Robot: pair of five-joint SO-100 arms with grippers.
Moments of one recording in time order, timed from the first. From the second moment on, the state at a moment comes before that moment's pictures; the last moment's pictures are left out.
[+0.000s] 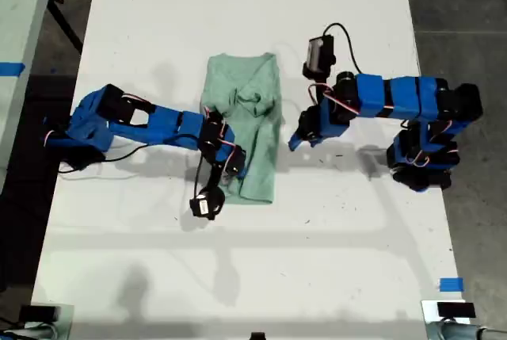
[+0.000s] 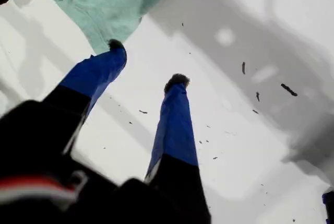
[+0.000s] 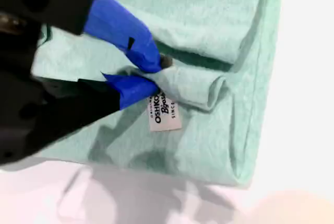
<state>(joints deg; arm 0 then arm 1) 3.2 43.2 45.9 77.8 13.7 0.1 98.7 88.6 85.4 -12.0</state>
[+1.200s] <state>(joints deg) 12.7 103.7 98.8 87.4 -10.4 -6.7 113.5 107.9 76.7 -5.5</state>
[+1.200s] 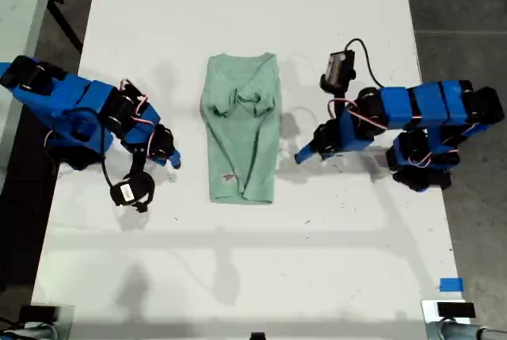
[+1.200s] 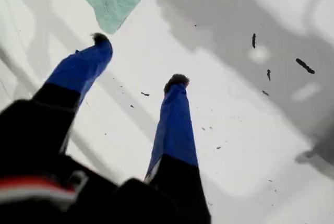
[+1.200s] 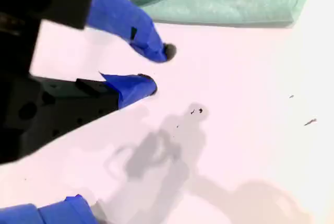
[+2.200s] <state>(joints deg) 11.4 60.1 71.1 75.1 0.9 -10.5 59.7 63.4 80.3 -2.6</state>
